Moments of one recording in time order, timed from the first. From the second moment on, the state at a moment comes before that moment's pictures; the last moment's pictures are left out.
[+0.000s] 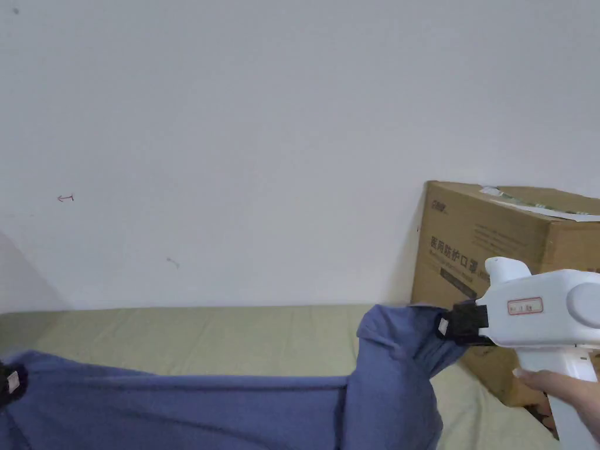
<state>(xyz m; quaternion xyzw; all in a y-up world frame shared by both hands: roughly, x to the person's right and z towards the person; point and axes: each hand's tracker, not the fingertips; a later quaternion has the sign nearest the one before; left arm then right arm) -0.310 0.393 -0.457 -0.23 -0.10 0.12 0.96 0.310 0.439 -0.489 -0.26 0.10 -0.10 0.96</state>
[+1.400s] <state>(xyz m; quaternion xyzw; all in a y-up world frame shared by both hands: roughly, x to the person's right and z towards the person) -0.260 0.578 -0.692 -0.04 -0.01 0.07 1.00 0.265 0.687 -0.726 -0.06 -0.01 -0.01 1.00</state>
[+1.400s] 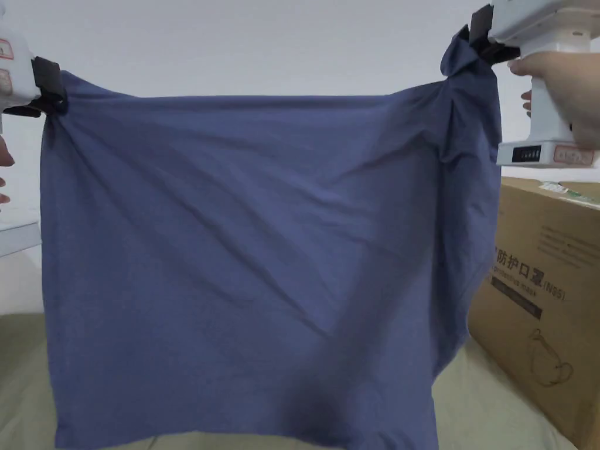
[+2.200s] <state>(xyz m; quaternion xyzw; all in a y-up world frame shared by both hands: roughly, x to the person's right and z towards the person) -0.273 0.116 -0.517 -0.45 -0.07 0.12 0.88 0.266 0.123 -0.503 -0.47 0.07 -0.10 0.88</state>
